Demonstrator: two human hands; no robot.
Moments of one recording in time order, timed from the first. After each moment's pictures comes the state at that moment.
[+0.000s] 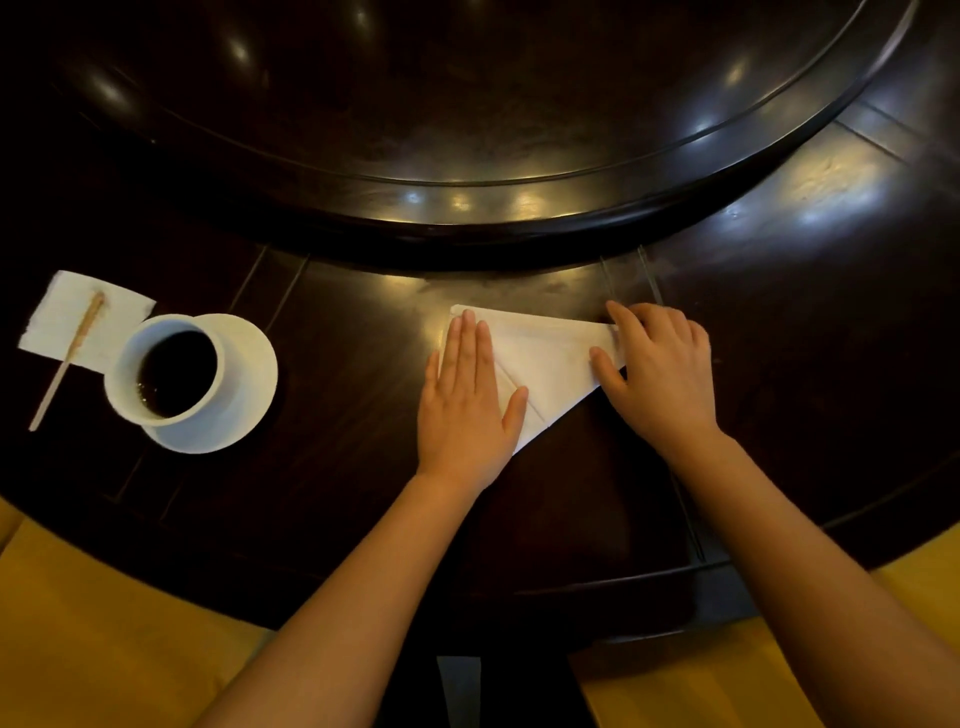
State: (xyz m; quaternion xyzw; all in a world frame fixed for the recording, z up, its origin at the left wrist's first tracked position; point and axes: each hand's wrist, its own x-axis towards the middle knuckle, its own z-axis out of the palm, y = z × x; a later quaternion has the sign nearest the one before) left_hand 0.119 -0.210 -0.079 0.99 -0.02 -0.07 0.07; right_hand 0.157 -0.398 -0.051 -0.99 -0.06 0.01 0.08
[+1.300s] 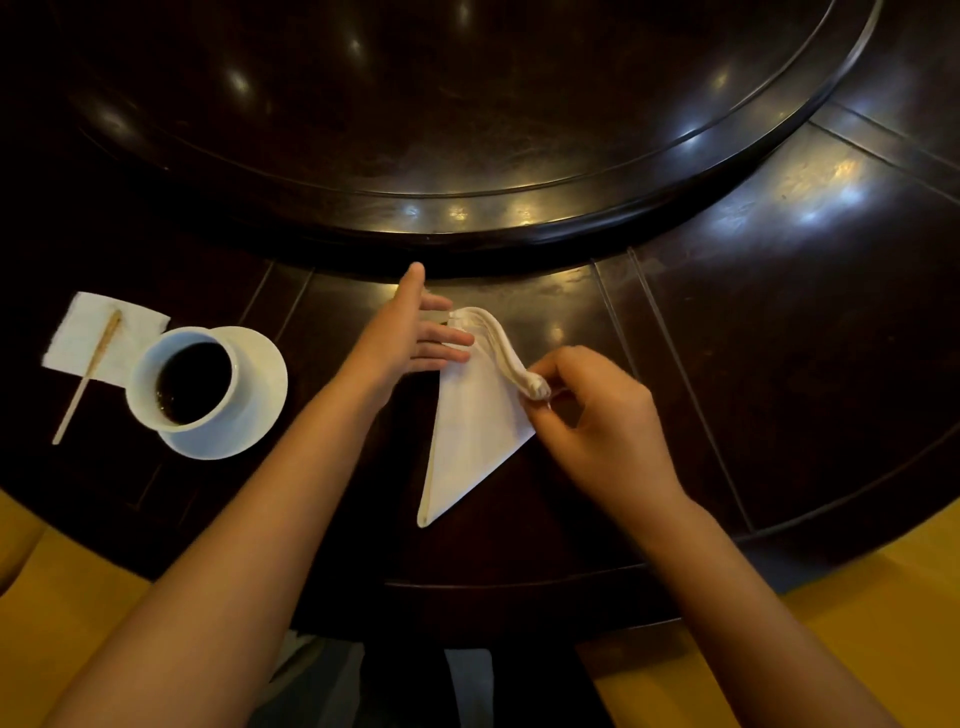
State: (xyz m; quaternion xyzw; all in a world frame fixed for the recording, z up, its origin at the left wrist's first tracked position) left_hand 0.183 -0.156 -0.001 0.72 0.24 -0.25 0.60; right_hand 0.100 -0.335 0.014 -0.89 -0.14 -0.04 0.43
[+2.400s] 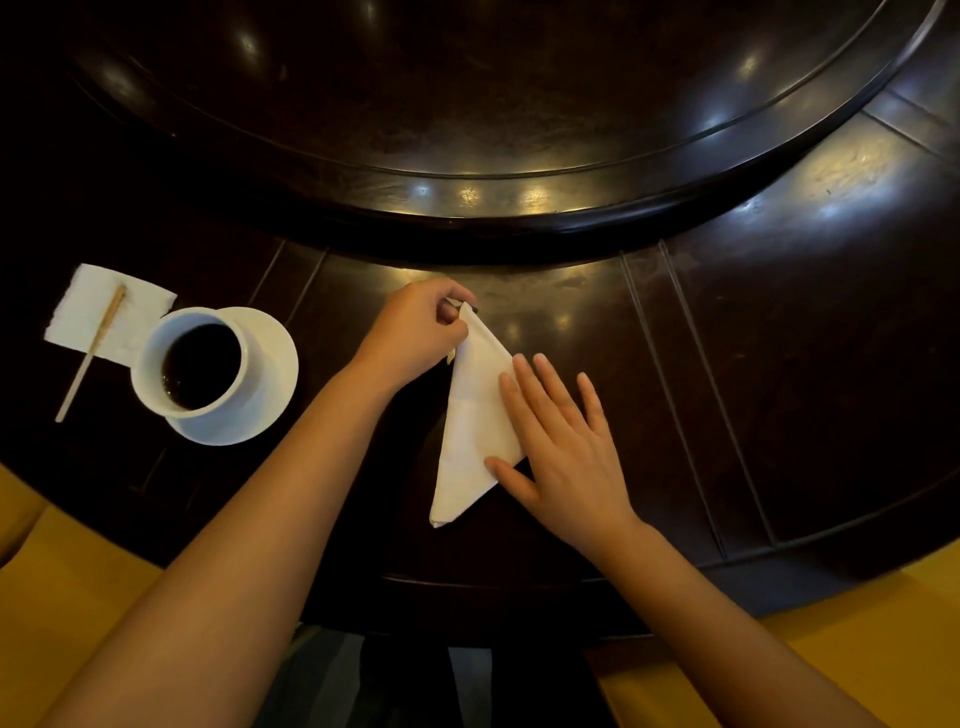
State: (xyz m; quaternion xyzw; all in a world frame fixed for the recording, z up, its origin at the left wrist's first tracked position) left_hand 0.188 -0.143 -0.026 0.90 0.05 -0.17 0.40; right_hand 0.079 -0.316 -0.060 -0.96 -0.21 0.03 0.15
